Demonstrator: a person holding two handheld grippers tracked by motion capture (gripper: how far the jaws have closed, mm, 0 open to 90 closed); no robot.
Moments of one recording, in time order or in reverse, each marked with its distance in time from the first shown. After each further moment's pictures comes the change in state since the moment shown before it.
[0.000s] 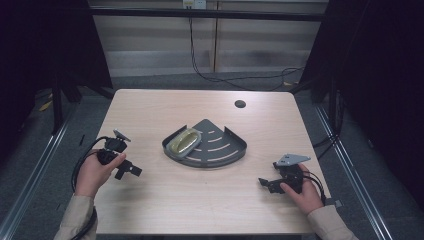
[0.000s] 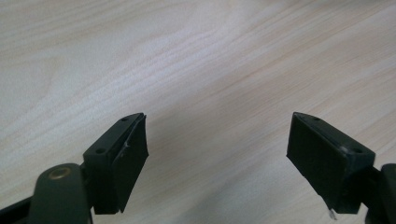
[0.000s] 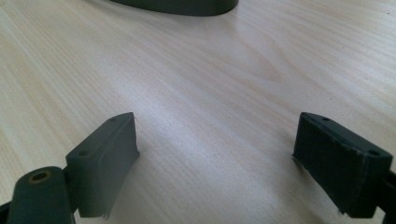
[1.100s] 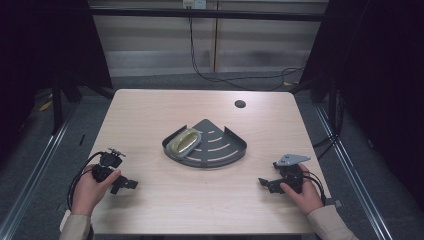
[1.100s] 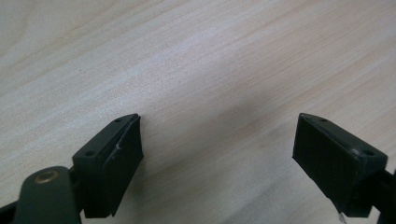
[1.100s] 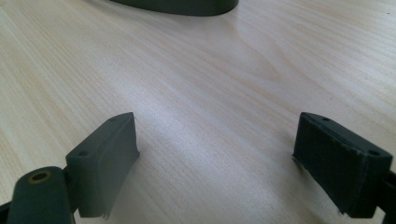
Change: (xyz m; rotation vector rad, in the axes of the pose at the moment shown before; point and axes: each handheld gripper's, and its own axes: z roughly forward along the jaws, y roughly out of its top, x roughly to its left) left arm 0.004 -0.041 0.021 -0.058 0.025 0.052; right arm 0.000 0.000 0.000 0.000 0.000 0.000
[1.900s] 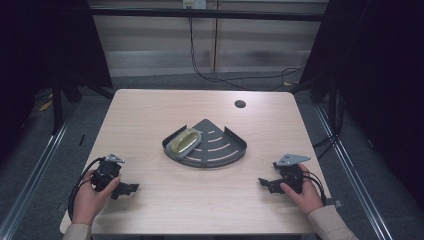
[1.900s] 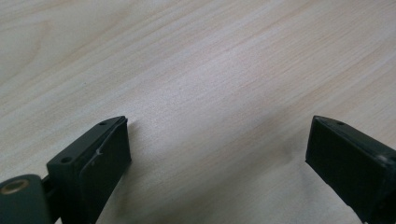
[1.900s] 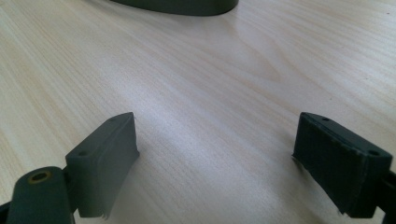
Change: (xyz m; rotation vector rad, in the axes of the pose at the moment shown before) left arm -0.004 -0.020 0.006 -0.153 0.051 0.081; right arm 0.000 0.000 0.000 0.000 -0.001 -0.001
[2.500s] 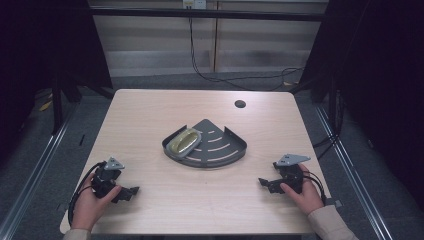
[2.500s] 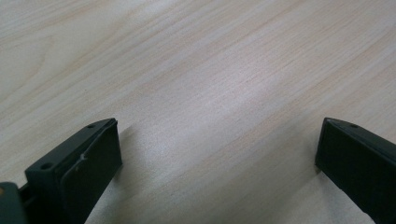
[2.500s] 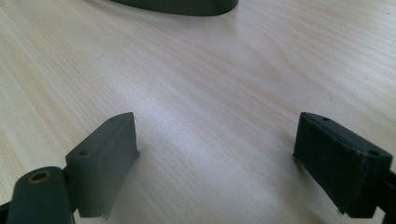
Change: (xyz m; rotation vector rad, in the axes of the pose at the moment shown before) left arm -0.005 -0.013 0.005 -0.078 0.047 0.072; right arm 0.000 0.000 0.000 0.000 0.000 0.000
